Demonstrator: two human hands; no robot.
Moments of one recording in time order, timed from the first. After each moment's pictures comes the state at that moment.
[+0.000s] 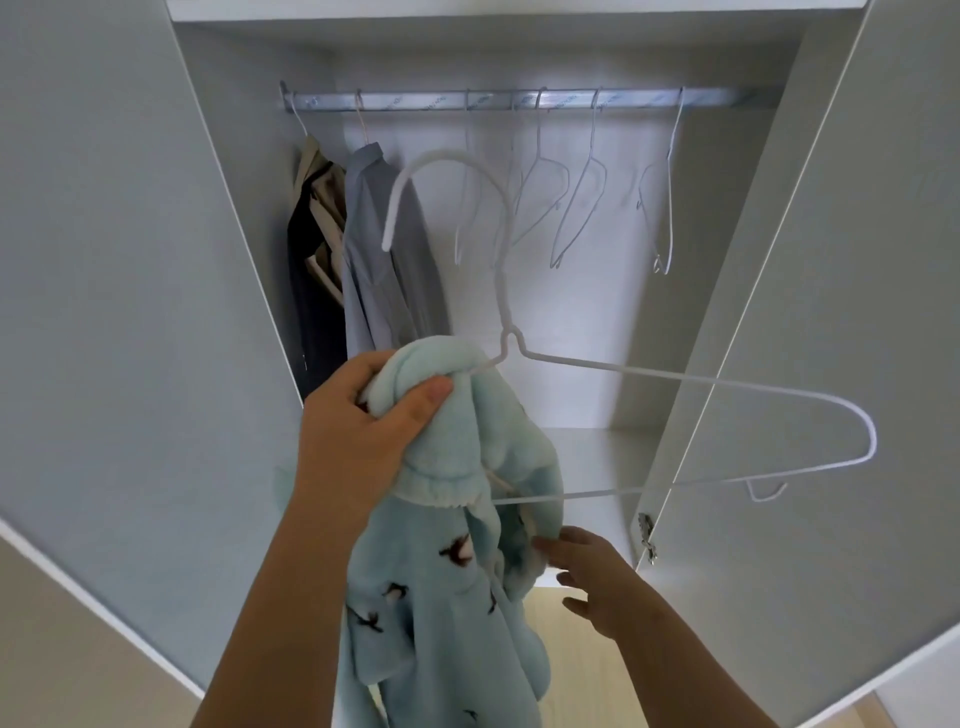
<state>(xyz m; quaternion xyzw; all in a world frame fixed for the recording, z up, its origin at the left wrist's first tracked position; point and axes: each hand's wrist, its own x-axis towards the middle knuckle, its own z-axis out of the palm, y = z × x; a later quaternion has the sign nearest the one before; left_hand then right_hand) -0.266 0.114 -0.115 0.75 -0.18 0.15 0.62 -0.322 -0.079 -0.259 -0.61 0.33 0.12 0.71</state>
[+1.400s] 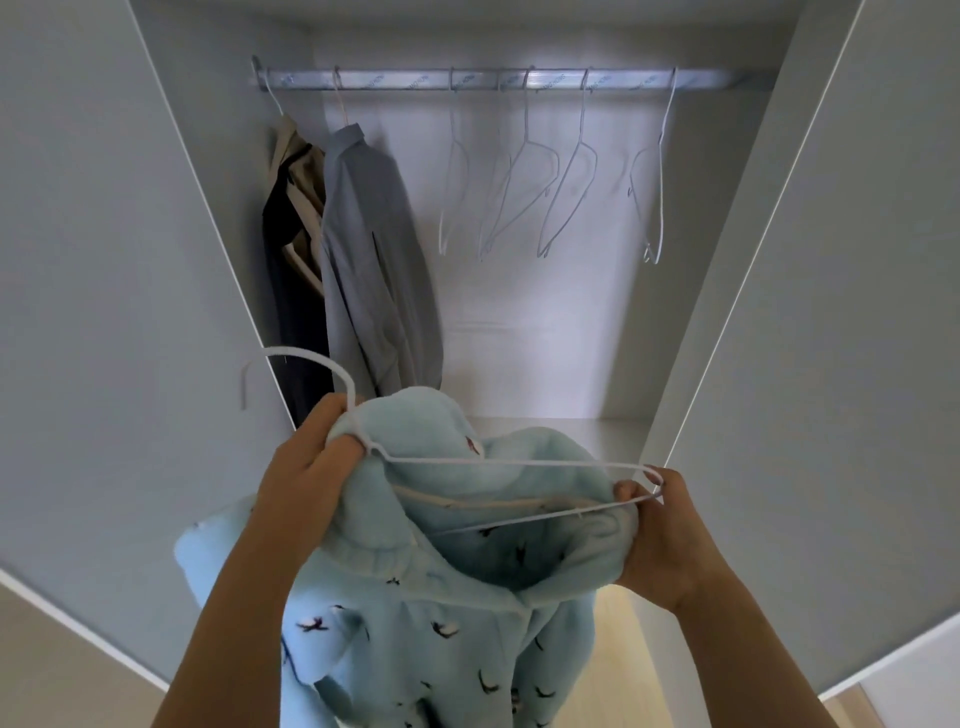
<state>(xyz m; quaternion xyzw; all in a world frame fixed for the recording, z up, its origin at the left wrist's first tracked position) -0.243 0.136 -0.159 0.77 -0.19 0.05 0.61 -0.330 -0.138 -0.225 -0.41 0.25 0.05 0.88</state>
